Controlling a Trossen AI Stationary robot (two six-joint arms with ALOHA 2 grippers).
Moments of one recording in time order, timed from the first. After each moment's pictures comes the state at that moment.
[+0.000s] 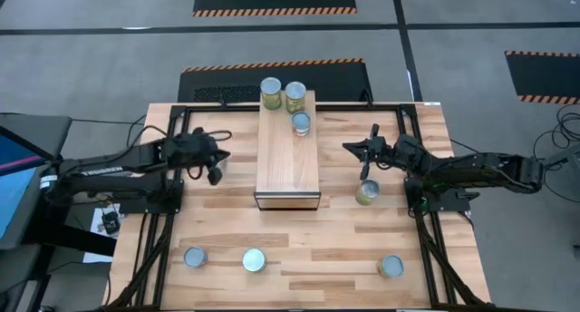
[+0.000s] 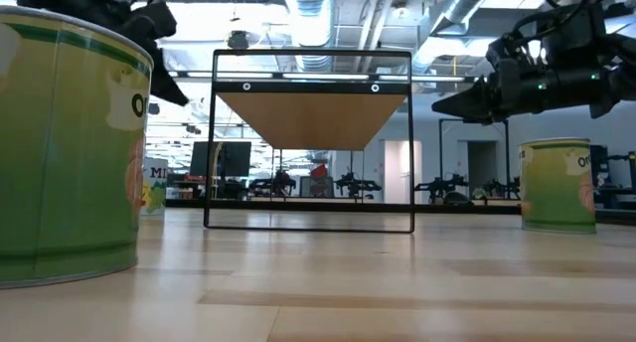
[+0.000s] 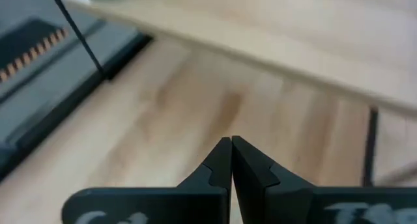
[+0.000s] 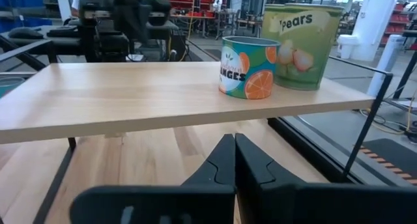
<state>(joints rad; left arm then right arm) 0.25 0.68 0.55 -0.49 -0.18 -0.12 -0.45 0.96 0.10 0.84 -0.13 -0.07</state>
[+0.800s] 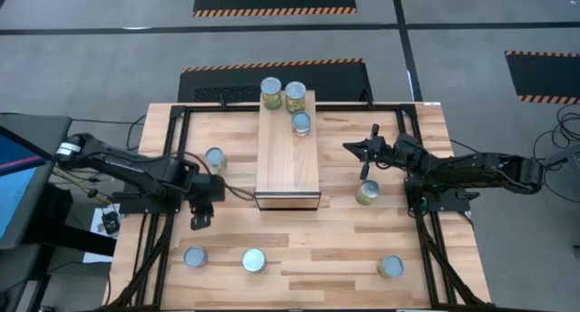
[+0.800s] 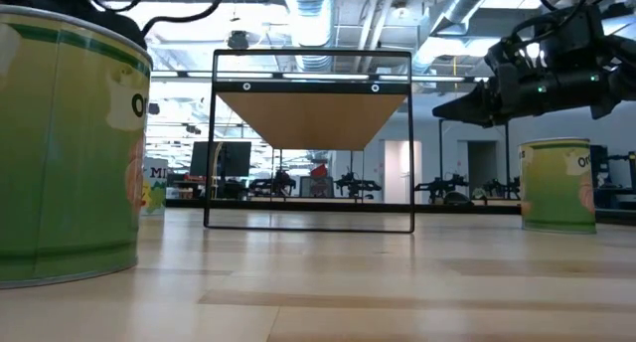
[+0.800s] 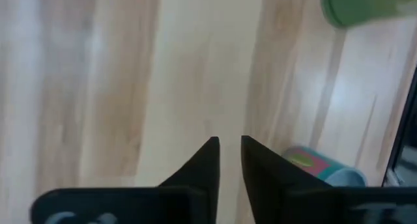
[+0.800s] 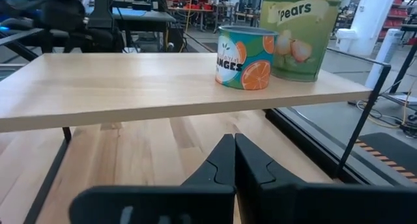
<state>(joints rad) -0.17 1.05 0.69 -0.91 0.25 -0.41 -0.46 0.96 0.10 0.82 -0.13 -0.08</state>
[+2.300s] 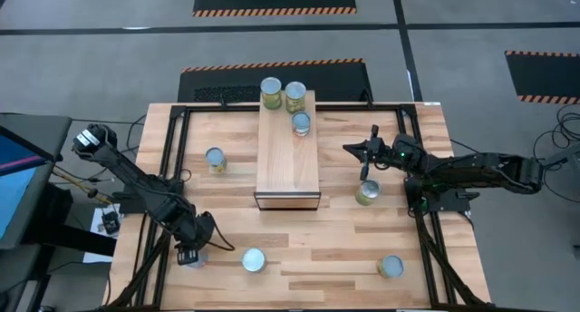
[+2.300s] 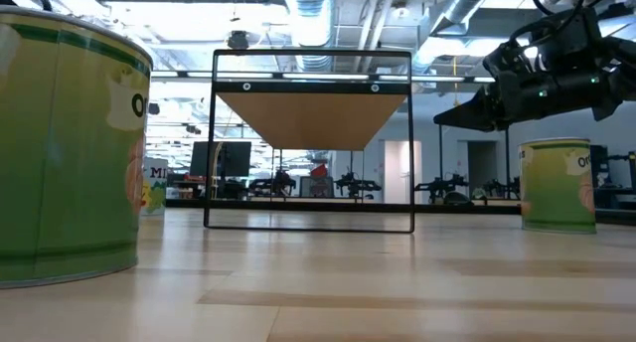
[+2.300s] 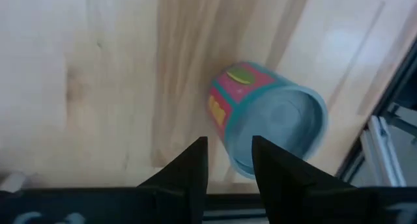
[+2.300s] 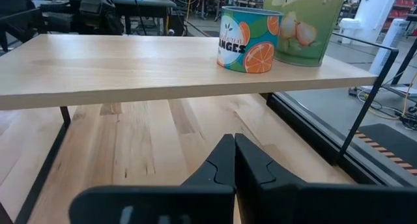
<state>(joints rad) -0.70 1.22 0.73 -0.88 0.23 -0.98 -0.46 0.96 0.10 0.77 -0.13 -0.10</state>
